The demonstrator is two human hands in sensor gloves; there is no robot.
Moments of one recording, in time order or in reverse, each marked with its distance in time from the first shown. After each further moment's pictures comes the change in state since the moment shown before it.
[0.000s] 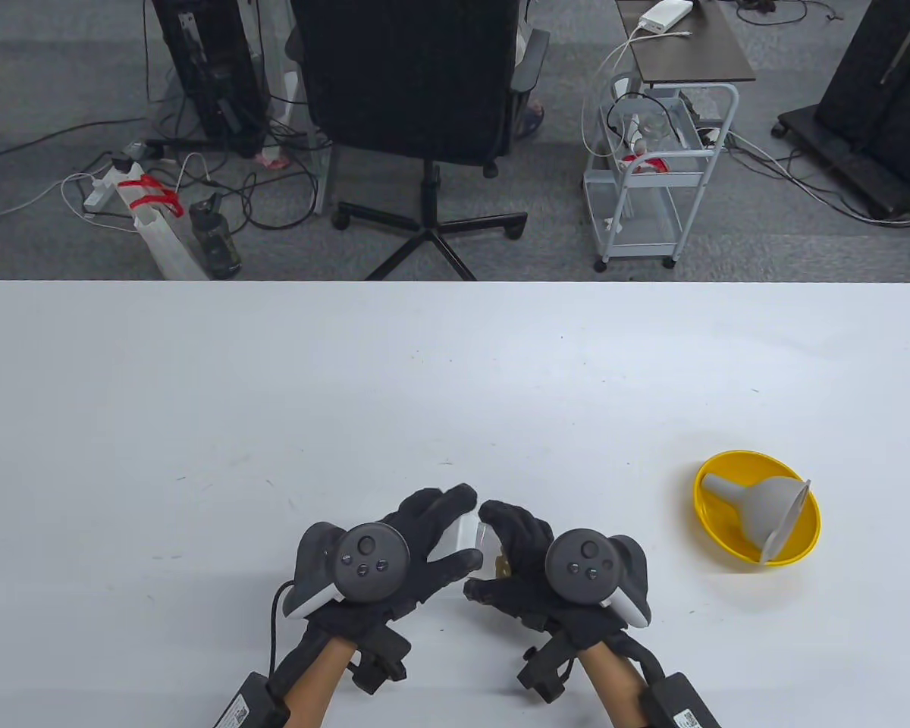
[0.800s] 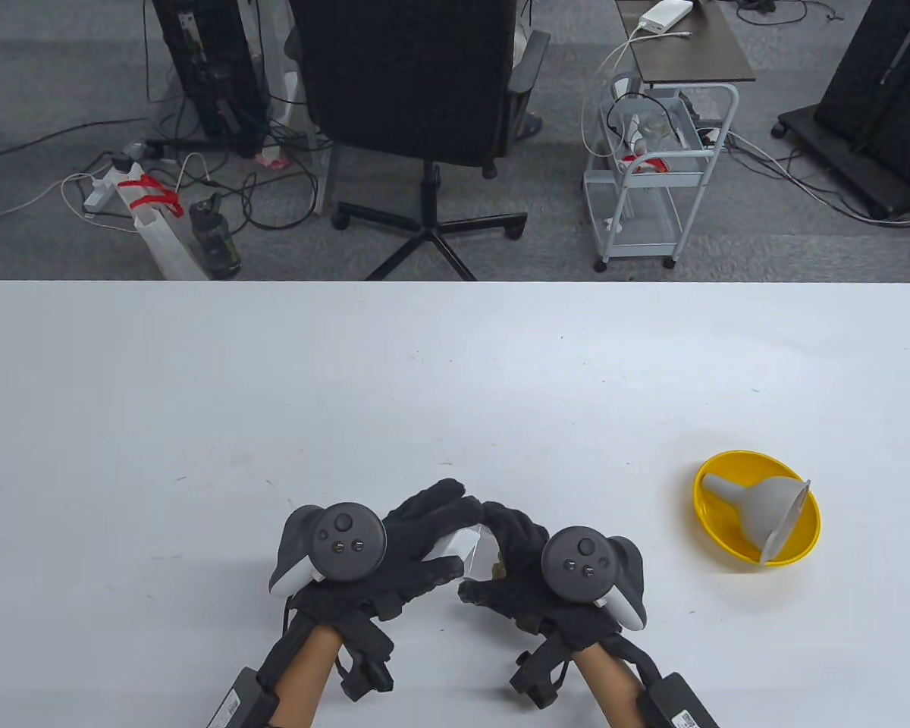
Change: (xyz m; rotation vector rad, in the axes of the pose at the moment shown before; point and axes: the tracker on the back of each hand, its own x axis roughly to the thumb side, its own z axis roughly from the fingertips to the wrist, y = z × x) left_hand -0.014 -0.002 -0.007 -0.258 -0.192 0.331; right_hand 0.000 0.002 0.001 0.025 0.043 -0.031
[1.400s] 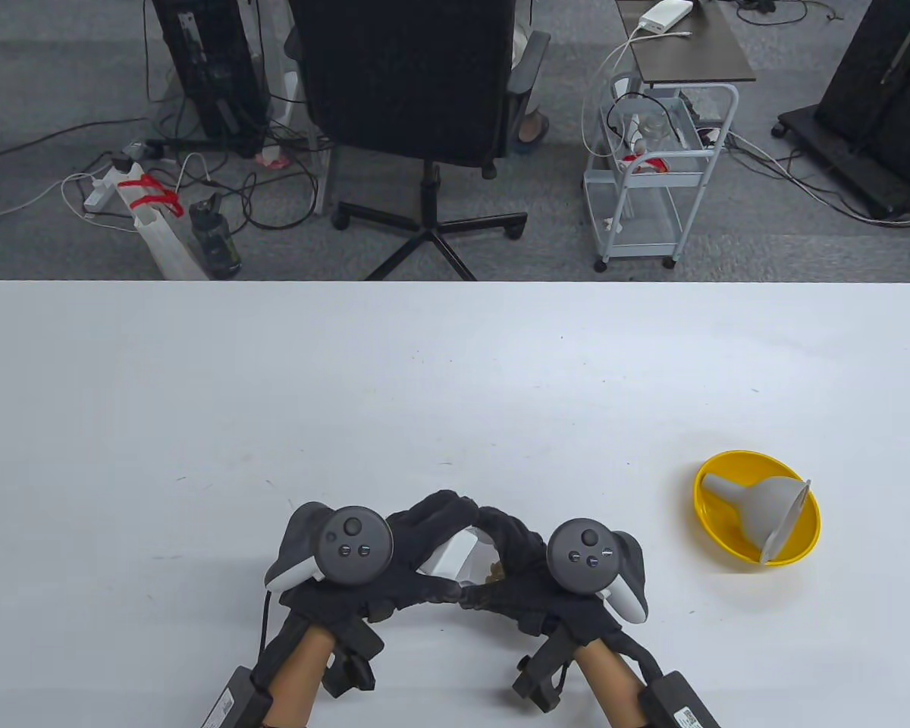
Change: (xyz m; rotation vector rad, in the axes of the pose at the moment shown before) left_hand 0.004 0.002 0.002 -0.019 0.065 -0.217; right_hand -0.007 0.002 -0.003 0.077 0.015 -0.126
